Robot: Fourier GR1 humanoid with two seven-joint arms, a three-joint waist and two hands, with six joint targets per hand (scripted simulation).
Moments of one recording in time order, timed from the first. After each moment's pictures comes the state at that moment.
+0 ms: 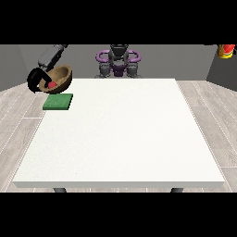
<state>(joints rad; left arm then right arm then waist) -0.56 0.77 0.59 -1.01 0.34 -0.48 -0.05 -0.51 -0.60 -0.34 -0.70 -0.17 -0.01 0.05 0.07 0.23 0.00</state>
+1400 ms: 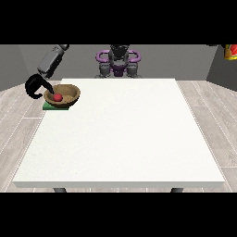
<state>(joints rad) -0.56 0.85 0.60 -0.98 0.38 -0.48 -0.10 -0.64 -0.63 -0.41 -0.55 -0.18 -0.14 -0.03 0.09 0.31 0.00</state>
